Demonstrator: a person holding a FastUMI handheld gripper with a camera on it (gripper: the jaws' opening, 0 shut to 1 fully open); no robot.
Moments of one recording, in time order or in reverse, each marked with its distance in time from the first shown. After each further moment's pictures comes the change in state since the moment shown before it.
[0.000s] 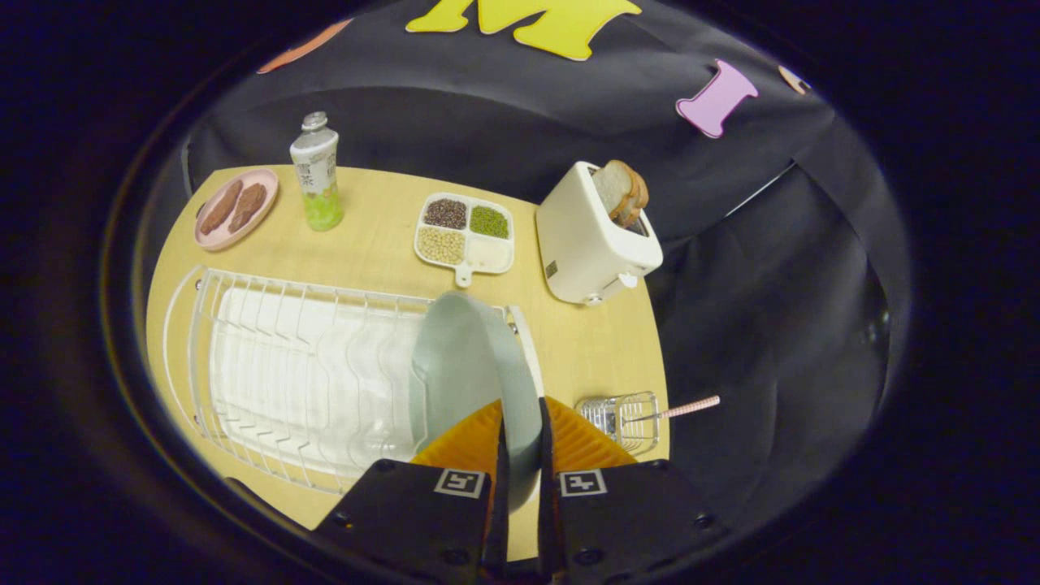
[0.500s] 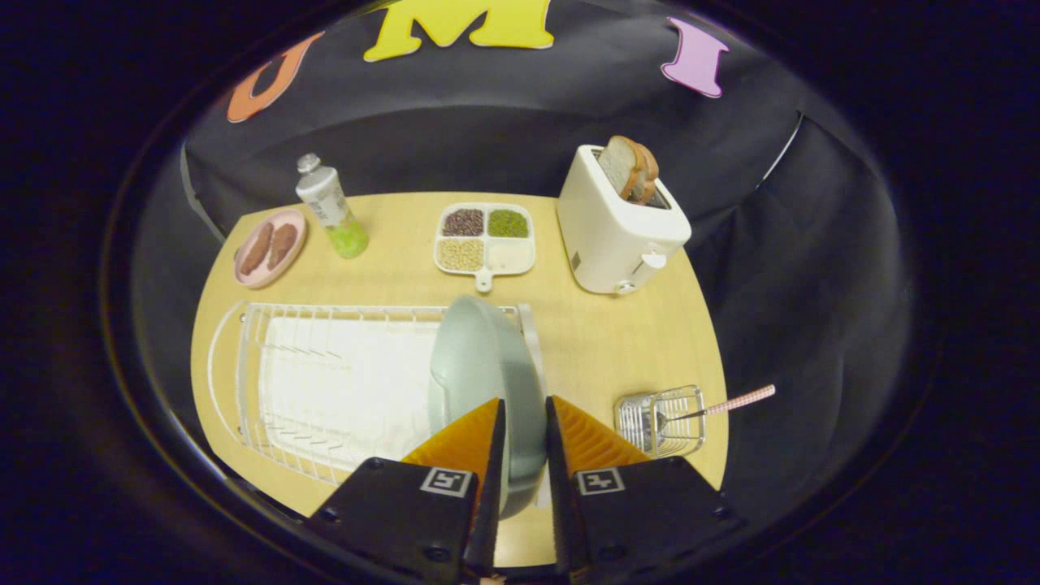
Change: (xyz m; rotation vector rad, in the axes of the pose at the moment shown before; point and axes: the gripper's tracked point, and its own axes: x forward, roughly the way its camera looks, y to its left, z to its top) arm 0.028 -0.024 -0.005 0.052 0.064 0.242
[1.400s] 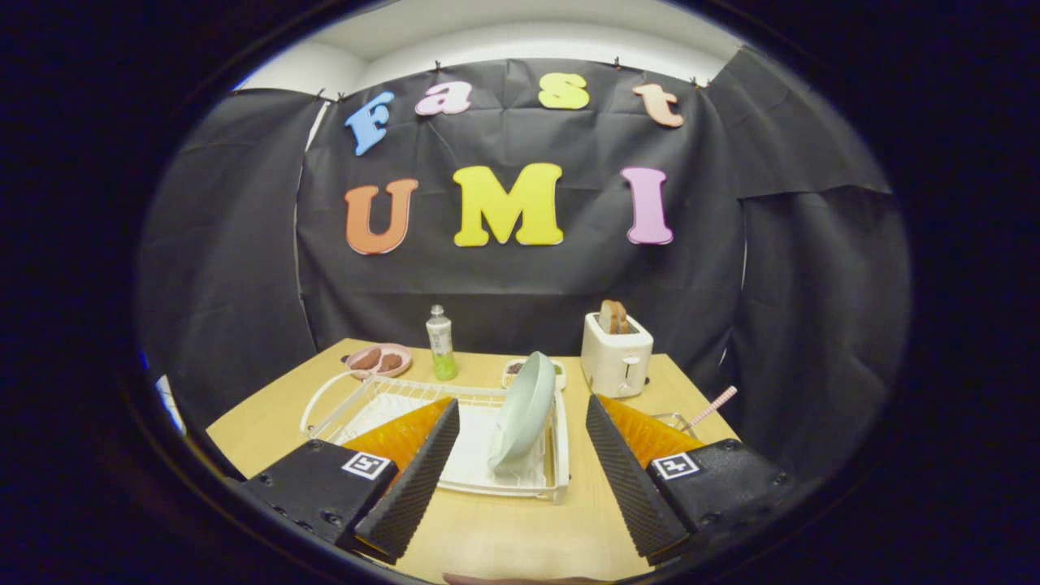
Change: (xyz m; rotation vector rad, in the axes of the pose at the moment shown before) arm -0.109 -0.008 -0.113 0.075 -0.864 0.260
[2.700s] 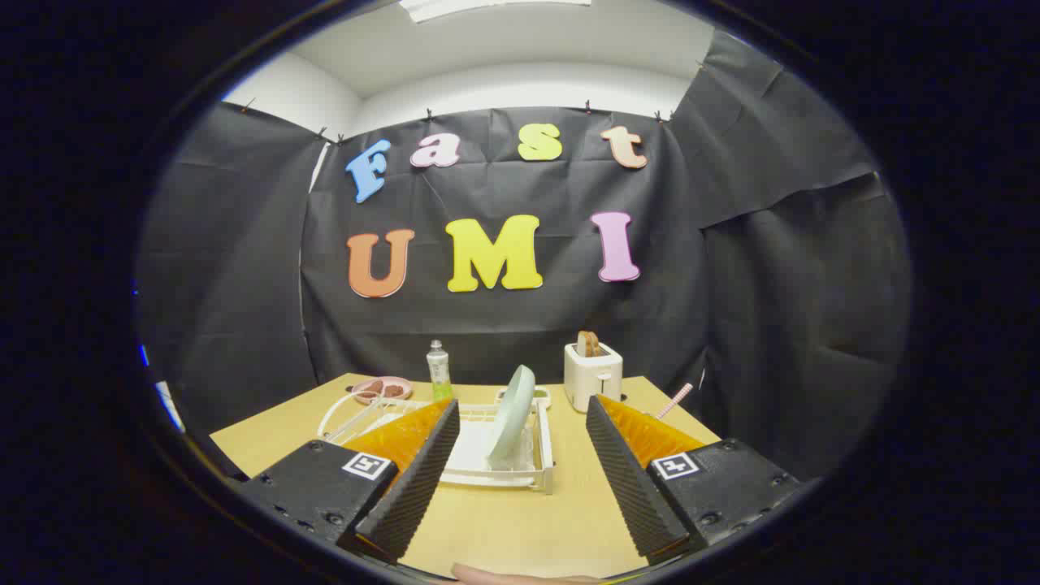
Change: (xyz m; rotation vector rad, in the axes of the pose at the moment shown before) arm -0.114 -0.014 -0.045 0.068 -0.241 -0.029
